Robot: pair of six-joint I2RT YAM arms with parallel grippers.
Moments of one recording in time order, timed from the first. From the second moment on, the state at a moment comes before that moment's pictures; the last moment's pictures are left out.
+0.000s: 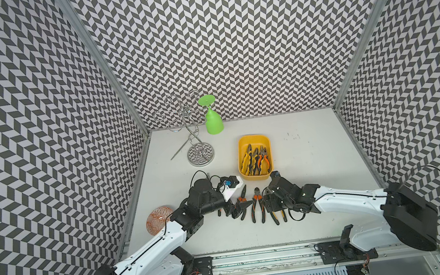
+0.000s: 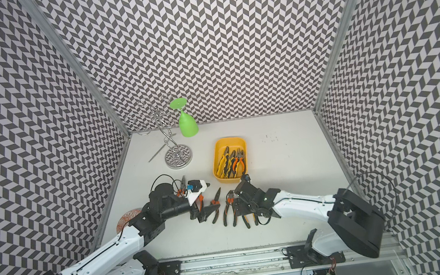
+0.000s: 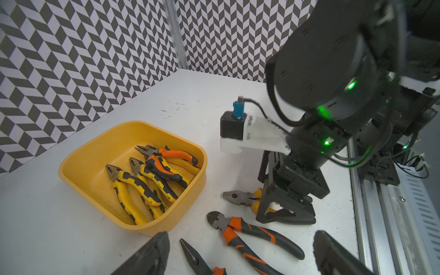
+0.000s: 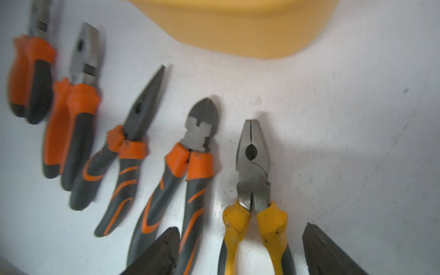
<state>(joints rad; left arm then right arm) -0.66 0.96 0.47 0.11 0.49 0.20 0.90 1.33 0.66 -0.31 0.13 0.71</state>
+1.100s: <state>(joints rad) -0.64 0.98 0.49 0.10 0.50 0.32 0.60 1.85 1.28 -0.45 0.03 0.51</state>
